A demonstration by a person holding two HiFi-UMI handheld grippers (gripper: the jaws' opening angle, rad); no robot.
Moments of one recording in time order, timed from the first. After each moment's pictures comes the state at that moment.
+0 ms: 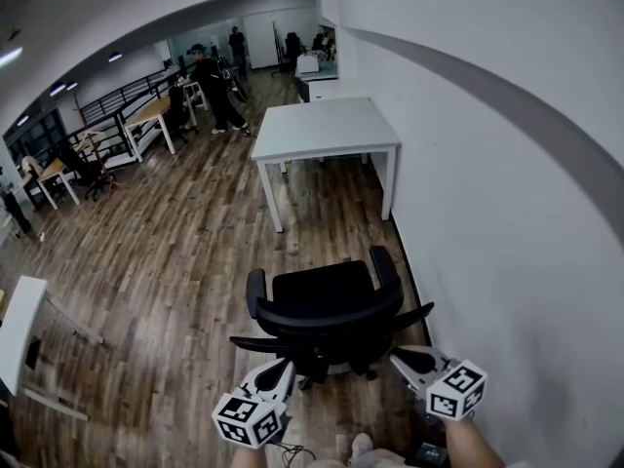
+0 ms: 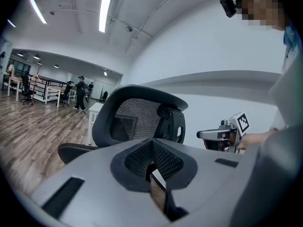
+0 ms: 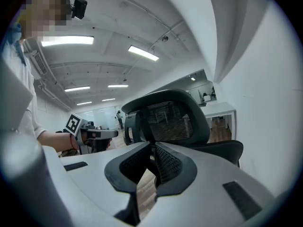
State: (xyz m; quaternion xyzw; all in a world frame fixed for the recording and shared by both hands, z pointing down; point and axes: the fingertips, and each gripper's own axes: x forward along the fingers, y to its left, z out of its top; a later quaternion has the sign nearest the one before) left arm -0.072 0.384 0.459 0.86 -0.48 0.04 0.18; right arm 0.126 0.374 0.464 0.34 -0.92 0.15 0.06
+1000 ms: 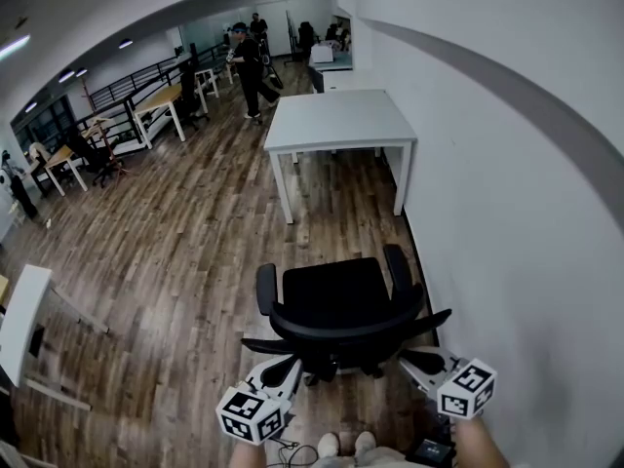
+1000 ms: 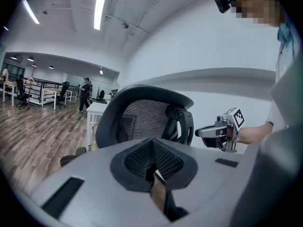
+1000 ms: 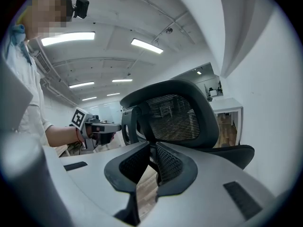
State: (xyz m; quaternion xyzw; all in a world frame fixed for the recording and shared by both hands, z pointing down) left arm -0.084 0.362 0.459 0.87 -0.47 0.06 0.17; right arm 0.112 0.356 0.472 0.31 -0.93 0.16 0.10
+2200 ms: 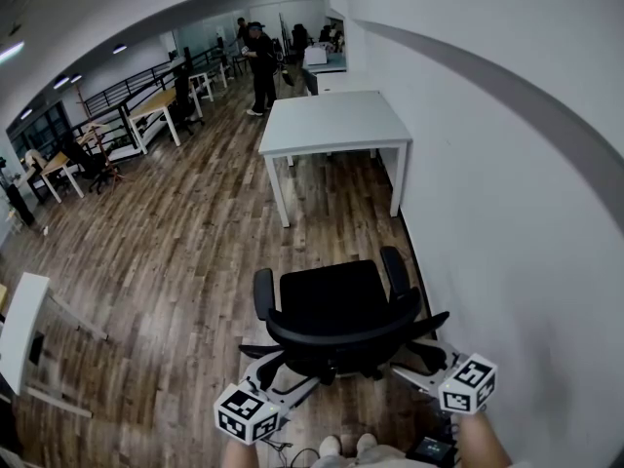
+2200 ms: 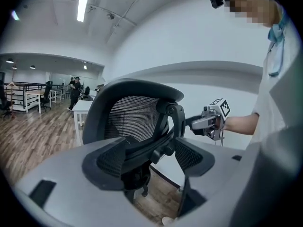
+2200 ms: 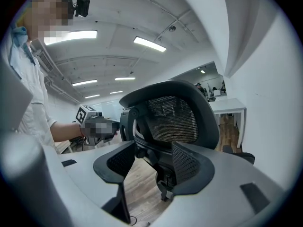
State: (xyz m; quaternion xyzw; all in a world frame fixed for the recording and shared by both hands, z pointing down) left arm -0.066 0.361 0.460 0.90 -0.39 0.12 0.15; right arm 0.114 0.345 0.469 0.28 -0.94 0.16 0.11
